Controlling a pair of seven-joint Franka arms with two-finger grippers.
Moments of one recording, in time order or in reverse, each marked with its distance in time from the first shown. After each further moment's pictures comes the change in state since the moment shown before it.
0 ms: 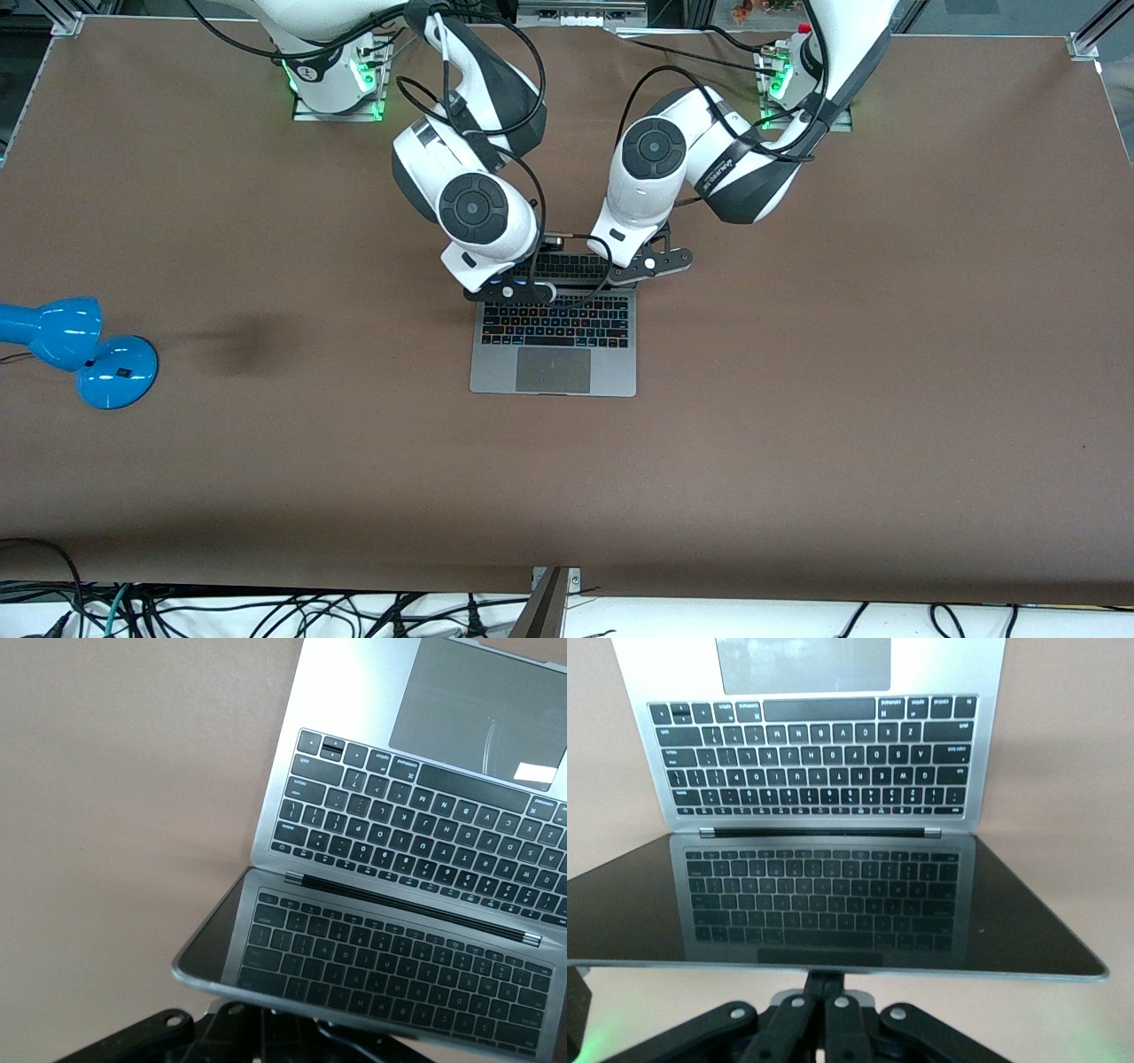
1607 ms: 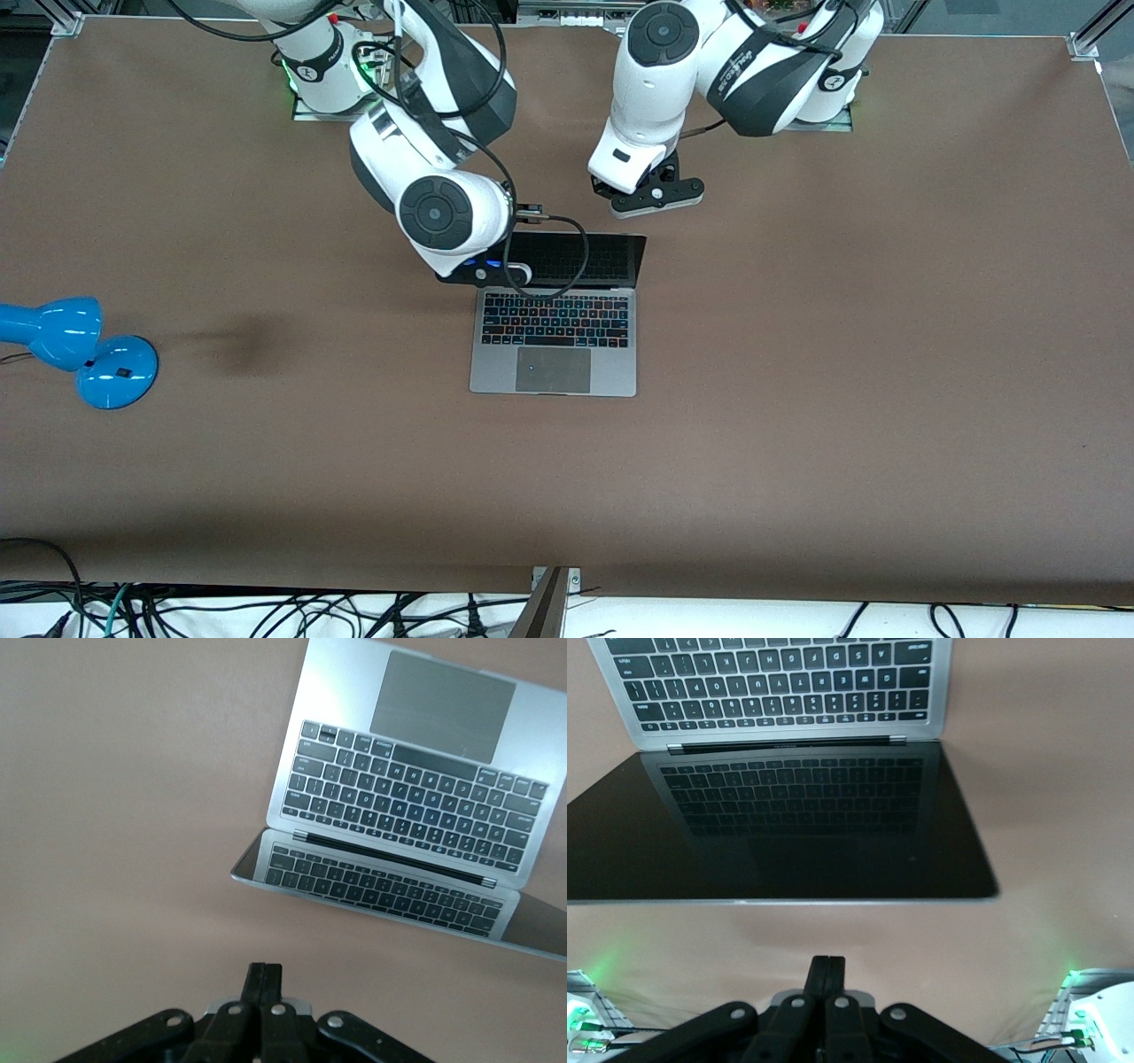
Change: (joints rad) left arm -0.002 -0.244 -0.032 -0.105 -0.089 -0.055 0.005; right arm -0.036 -0.039 0.002 0.023 0.099 -0.220 0.008
